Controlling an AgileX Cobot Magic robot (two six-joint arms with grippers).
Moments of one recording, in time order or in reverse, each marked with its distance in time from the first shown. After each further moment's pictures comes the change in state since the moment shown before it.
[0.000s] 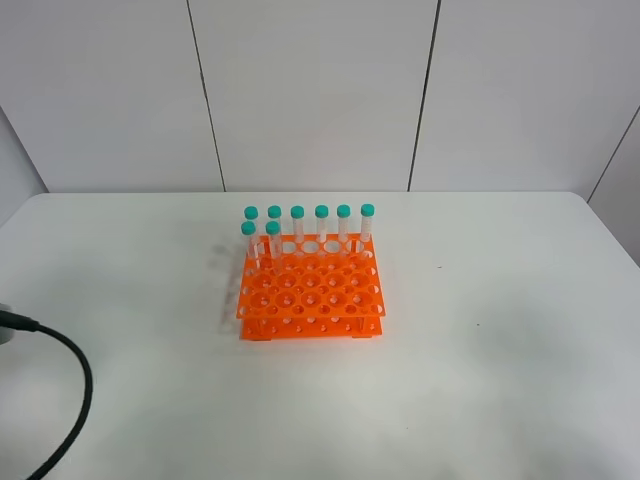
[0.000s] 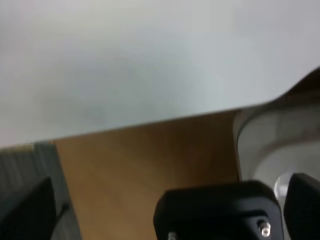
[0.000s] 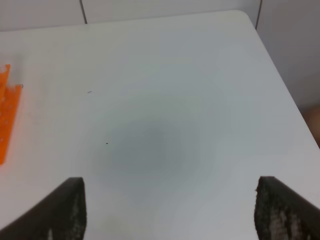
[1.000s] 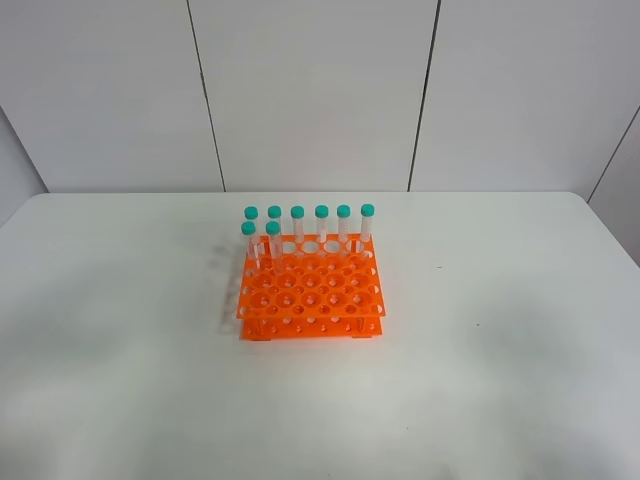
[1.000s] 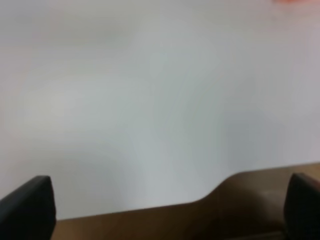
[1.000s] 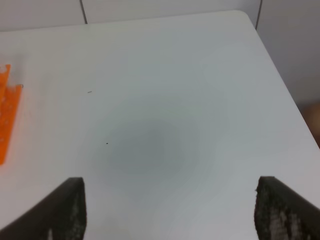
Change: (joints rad) left arm 0.026 -0.430 0.021 -0.141 -0.064 -0.056; right arm 0.000 0.000 0.000 0.000 0.000 0.000
